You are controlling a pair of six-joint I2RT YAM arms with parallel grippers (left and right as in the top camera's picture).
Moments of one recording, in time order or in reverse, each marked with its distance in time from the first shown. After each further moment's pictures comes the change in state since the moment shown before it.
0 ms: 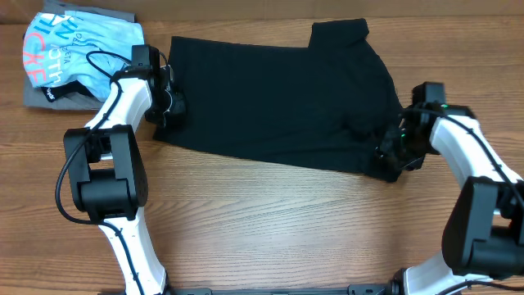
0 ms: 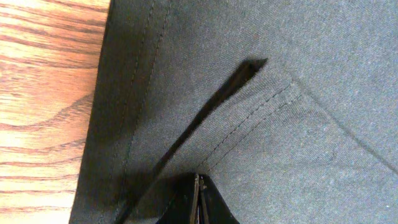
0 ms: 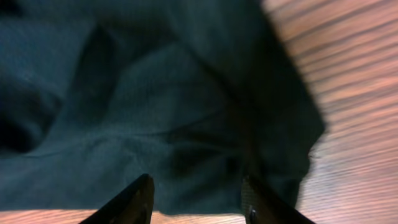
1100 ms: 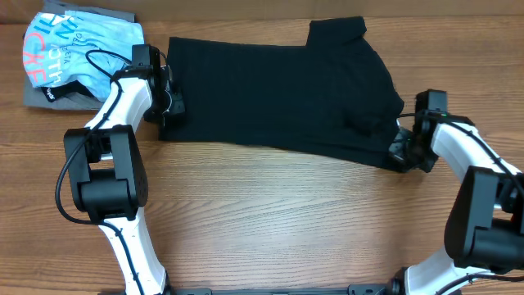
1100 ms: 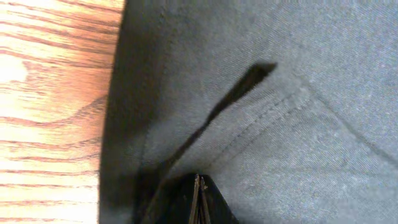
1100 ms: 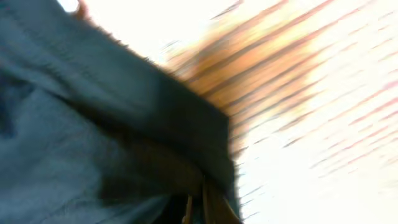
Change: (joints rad) left arm -0.001 0.000 0.005 -0.010 -0.051 0.000; right arm -0.076 0.037 -0.066 0.175 0.241 0.089
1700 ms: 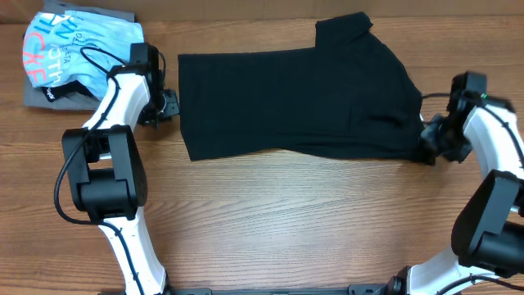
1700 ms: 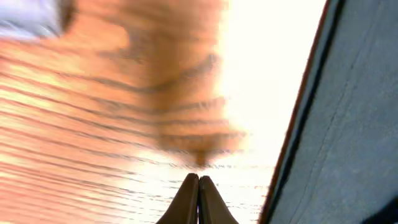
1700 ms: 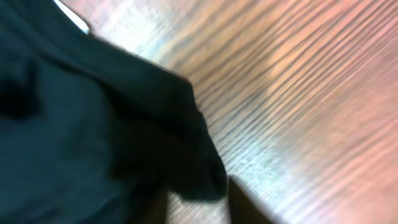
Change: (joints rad) left arm 0.001 0.000 0.068 -0.145 -0.140 -0.027; right arm -0.101 0.000 0.279 -0.285 0.100 0.016
